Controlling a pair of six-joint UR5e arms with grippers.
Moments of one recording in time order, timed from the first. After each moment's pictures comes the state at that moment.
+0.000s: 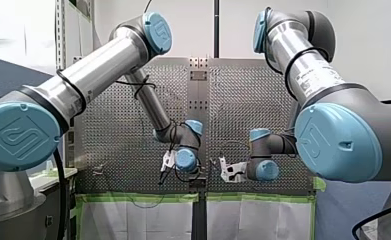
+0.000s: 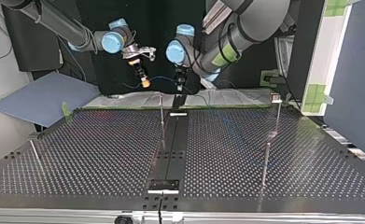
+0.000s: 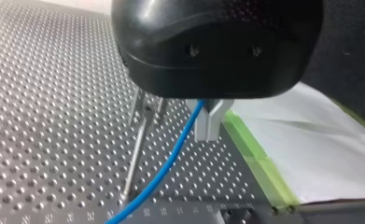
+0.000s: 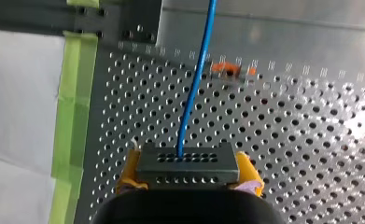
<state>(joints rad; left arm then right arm) -0.64 -2.43 -1.63 -2.57 -2.03 -1.50 1.99 -0.75 1.87 -0.88 1.28 1.41</state>
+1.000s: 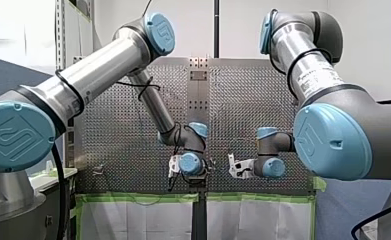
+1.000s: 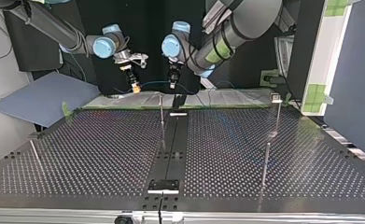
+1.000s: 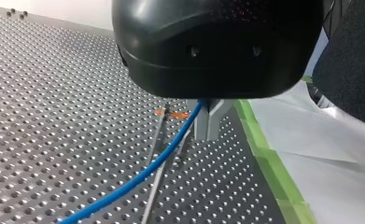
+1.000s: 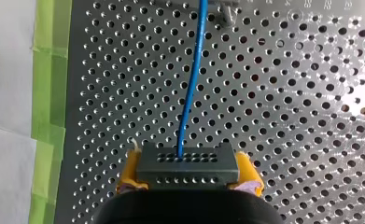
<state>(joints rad) -0.69 -2.45 -1.62 -2.50 -2.01 -1.63 1.92 -0.75 1.83 -0.88 1.27 1.43</state>
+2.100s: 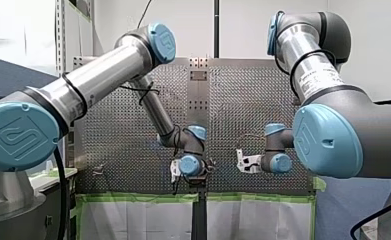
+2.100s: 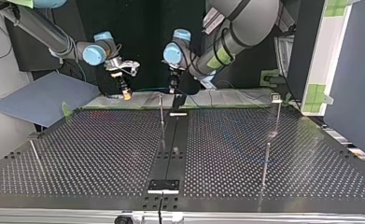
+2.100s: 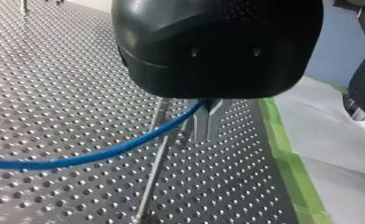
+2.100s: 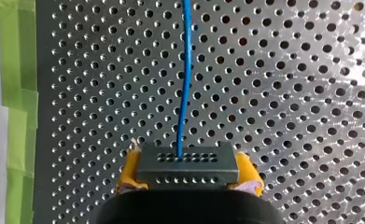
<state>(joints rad) -0.65 -2.50 -1.55 -2.50 -1.95 -1.75 1.85 -0.75 1.77 -0.83 1.23 1.45</state>
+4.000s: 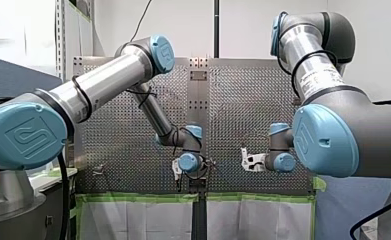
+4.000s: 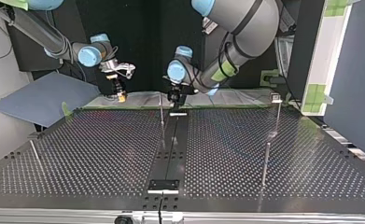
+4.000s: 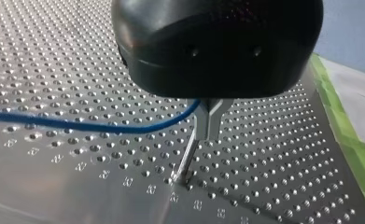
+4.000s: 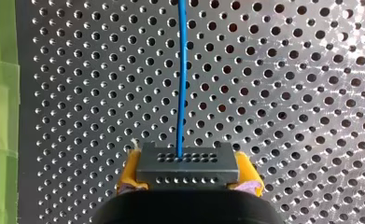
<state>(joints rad) -0.57 -2.56 -1.41 -2.52 -1.85 -1.86 1.82 -0.75 1.76 -0.84 1.23 1.45</state>
